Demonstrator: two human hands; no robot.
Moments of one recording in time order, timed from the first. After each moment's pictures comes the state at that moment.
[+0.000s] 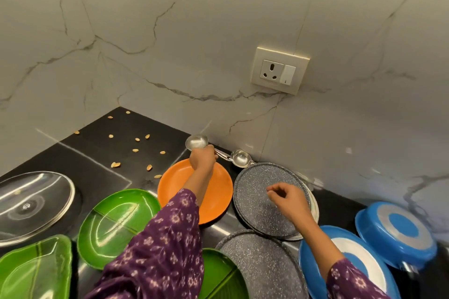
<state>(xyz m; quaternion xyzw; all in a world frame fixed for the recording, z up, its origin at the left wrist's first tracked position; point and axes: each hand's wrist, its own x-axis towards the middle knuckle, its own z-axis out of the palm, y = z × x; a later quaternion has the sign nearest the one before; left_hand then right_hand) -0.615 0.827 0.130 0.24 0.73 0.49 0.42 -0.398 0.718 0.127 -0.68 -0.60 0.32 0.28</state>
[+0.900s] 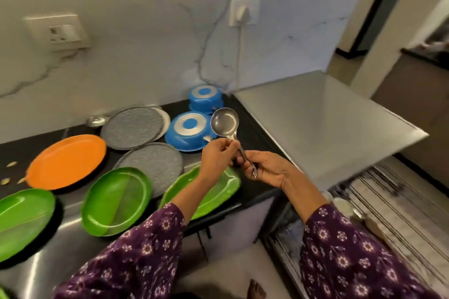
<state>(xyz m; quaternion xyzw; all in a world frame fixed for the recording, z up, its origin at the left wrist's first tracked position) -0.426 0.386 0.172 0.74 0.30 0.24 0.55 -0.327 0.272 0.187 -0.46 -0.07 0.61 0.64</state>
